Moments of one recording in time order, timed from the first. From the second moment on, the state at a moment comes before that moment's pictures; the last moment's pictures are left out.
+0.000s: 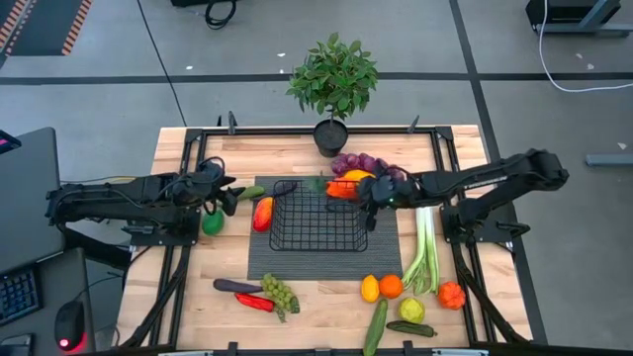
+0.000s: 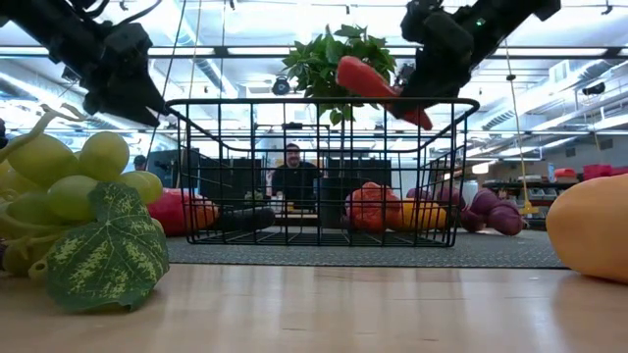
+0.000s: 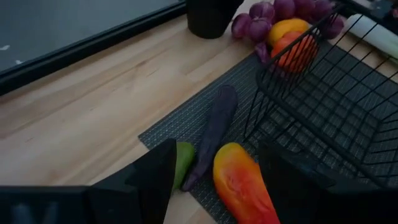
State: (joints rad) left arm 0.07 0.58 0.52 -0.61 -0.45 -0.56; right arm 0.05 1.28 0.85 -0.30 0.31 0.24
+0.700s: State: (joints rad) left arm 0.07 0.58 0.52 -0.62 -0.44 -0.47; right arm 0.04 1.08 0.85 -0.70 0.45 0.63
